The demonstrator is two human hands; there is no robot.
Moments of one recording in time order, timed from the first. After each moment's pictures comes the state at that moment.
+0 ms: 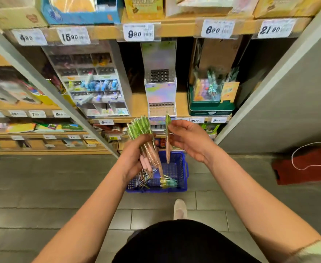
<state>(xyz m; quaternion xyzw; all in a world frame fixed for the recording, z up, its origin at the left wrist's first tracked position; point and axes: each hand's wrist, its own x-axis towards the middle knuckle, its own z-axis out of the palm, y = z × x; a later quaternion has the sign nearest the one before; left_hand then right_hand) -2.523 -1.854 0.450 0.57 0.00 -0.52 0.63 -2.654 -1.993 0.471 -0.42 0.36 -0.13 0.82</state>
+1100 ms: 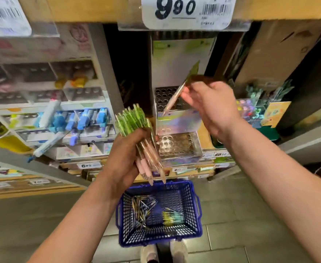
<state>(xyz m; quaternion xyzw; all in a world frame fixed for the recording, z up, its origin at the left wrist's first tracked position) -2.328 -1.996 0.360 0.53 -0.08 -0.54 0.65 -2.445 -2.168 0.411 -0.47 0.40 -0.38 0.69</state>
